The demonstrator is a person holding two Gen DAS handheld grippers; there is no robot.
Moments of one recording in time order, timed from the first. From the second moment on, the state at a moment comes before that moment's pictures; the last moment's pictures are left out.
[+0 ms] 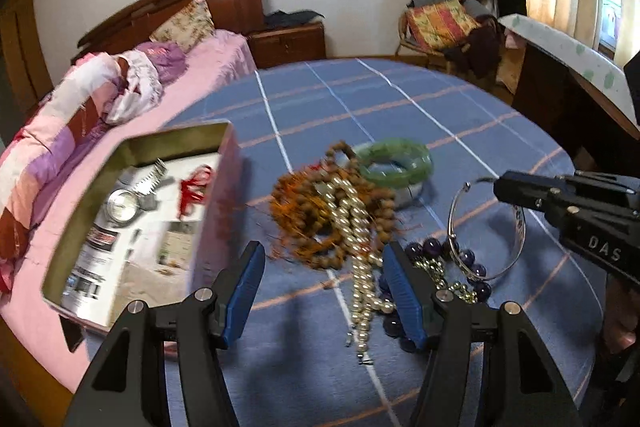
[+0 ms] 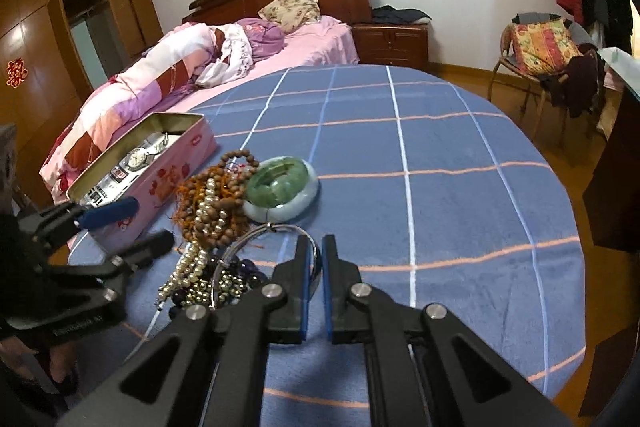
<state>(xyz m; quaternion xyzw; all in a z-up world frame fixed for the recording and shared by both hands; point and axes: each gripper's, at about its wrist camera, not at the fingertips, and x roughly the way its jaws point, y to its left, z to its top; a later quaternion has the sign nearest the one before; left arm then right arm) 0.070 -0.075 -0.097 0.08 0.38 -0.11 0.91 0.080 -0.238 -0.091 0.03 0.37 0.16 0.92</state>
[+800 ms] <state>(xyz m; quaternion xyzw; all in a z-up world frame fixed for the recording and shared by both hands) 0.081 -0.079 -0.111 0.04 0.43 -0.17 0.88 0.079 -0.239 -0.095 0.04 0.37 0.16 0.91</state>
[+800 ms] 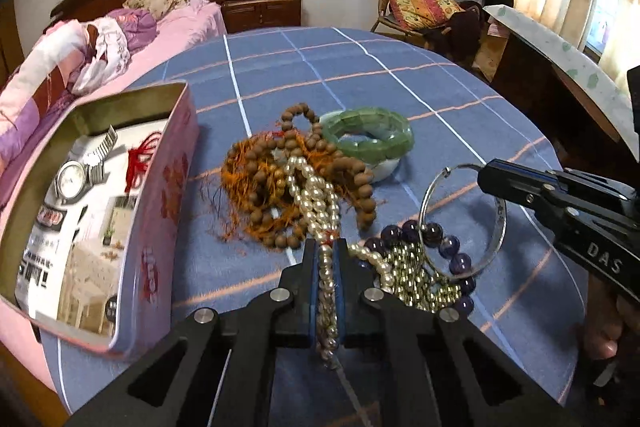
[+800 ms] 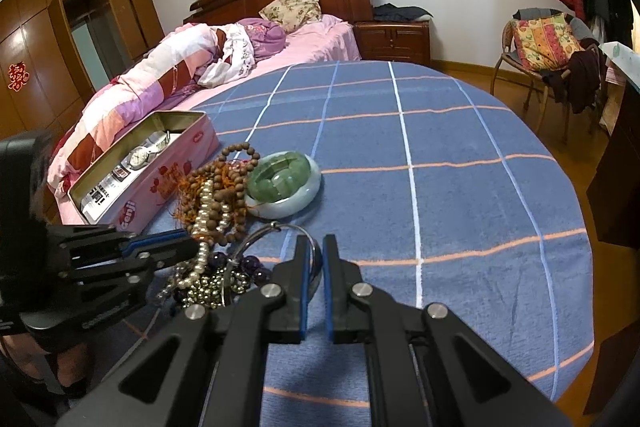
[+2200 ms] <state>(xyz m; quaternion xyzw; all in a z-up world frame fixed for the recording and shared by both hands) 0.044 -0.034 -0.019 0.03 0.32 -0.16 0.93 0.070 -0.237 -0.066 0.05 0.33 0.18 0.92</state>
